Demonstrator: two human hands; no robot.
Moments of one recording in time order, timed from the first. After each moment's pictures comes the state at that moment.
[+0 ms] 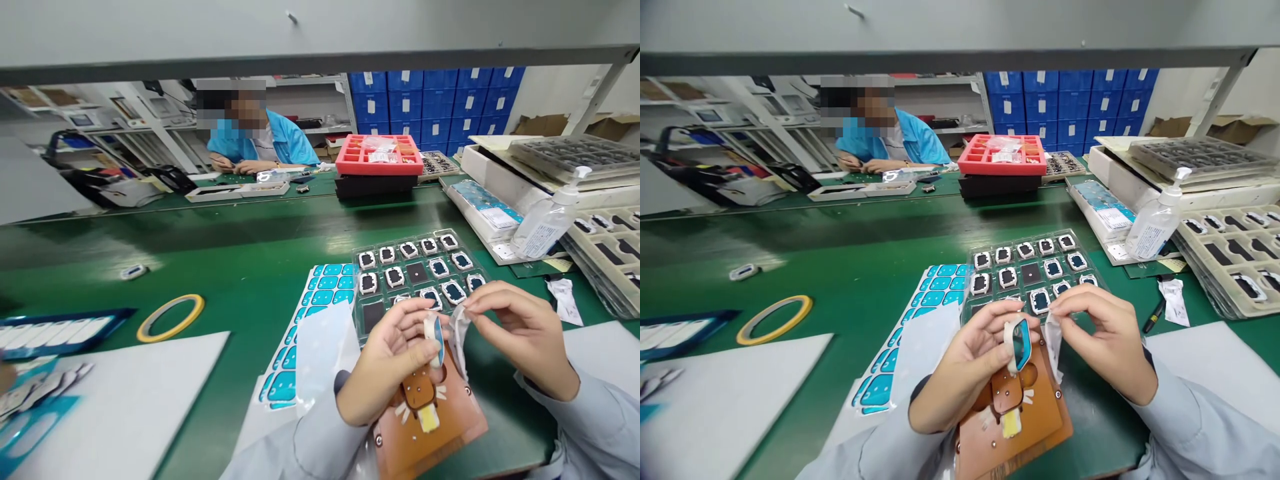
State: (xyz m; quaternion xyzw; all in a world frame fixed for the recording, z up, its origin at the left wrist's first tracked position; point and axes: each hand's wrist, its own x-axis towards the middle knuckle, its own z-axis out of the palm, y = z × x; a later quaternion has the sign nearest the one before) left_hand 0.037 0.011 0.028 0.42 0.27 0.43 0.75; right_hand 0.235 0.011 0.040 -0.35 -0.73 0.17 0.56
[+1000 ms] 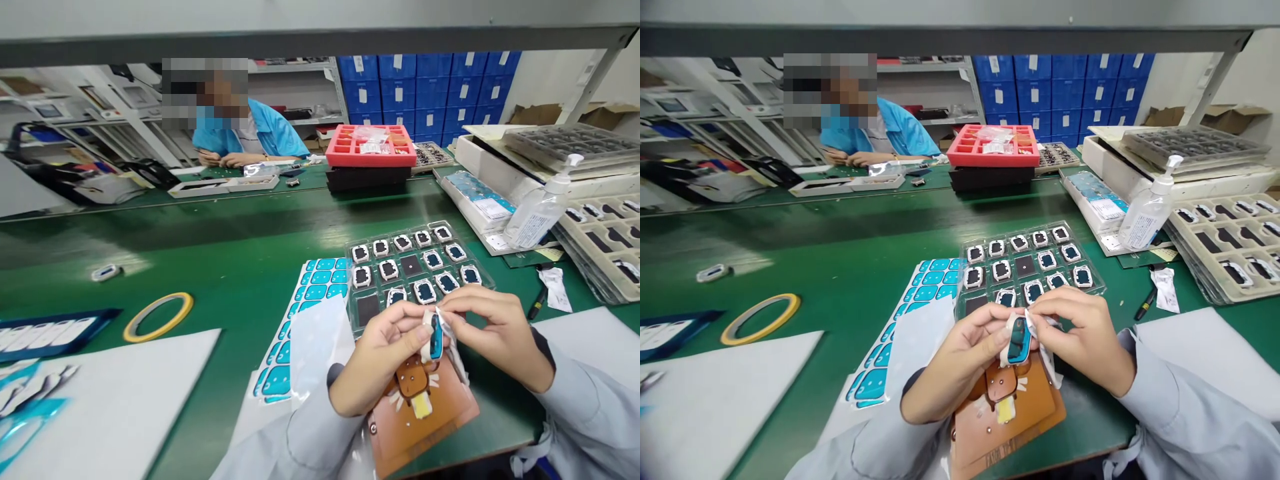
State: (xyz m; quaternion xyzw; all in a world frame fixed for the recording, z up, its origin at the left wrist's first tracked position) left_hand 0.040 0.011 0.031 0.41 0.28 0.39 0.78; right_hand 0.223 0.009 0.031 -0.38 -0.76 0.17 0.51
